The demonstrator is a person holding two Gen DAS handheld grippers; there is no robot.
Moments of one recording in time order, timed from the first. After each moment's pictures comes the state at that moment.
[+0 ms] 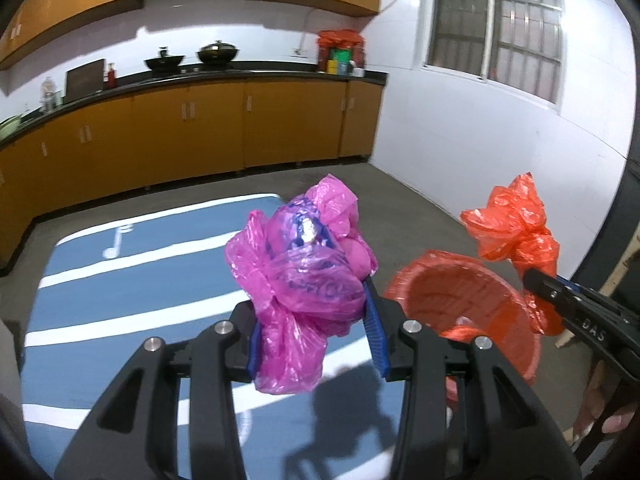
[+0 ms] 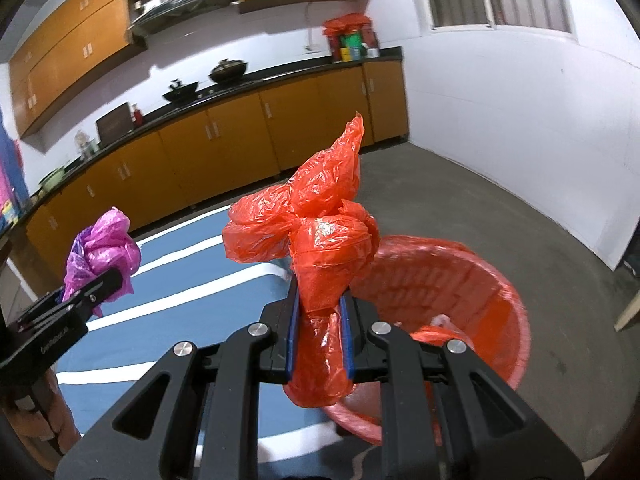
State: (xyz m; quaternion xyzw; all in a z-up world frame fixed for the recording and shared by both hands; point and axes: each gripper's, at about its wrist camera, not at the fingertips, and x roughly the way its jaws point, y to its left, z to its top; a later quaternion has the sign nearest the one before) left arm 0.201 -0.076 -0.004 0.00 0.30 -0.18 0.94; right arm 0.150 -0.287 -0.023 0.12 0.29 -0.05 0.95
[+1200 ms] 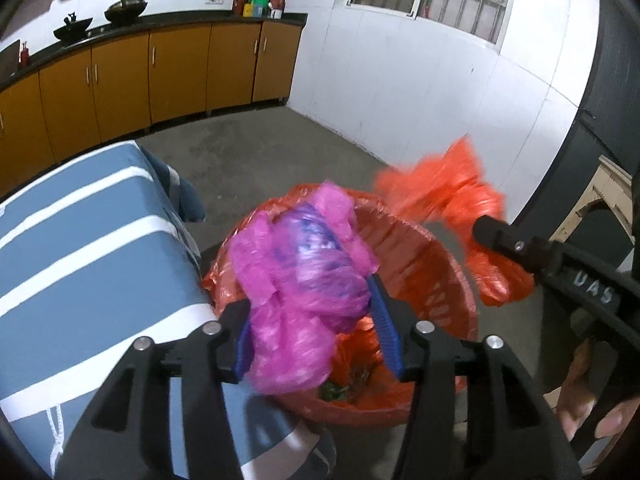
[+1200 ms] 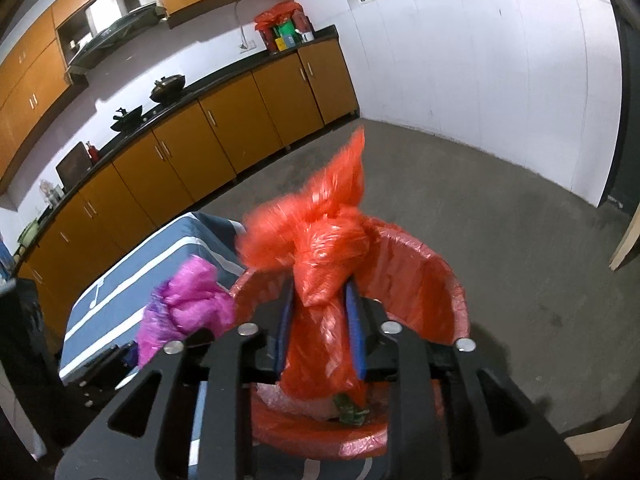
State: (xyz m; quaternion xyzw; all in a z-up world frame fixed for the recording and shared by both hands) left arm 0.233 -0.221 -0.073 0.01 0.38 -0.30 0.87; right arm 0.143 -0.374 -0.053 0.21 0.31 -0.11 0.92
